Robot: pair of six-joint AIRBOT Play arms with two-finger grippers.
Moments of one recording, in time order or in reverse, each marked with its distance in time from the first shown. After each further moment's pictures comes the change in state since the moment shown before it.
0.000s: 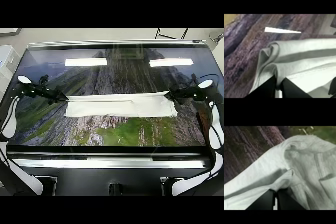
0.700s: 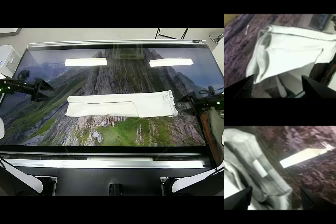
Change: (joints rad) left arm 0.177 0.059 0.146 -0.112 -0.263 -0.031; right arm -0.278 -0.090 0.082 -0.012 0.335 -0.078
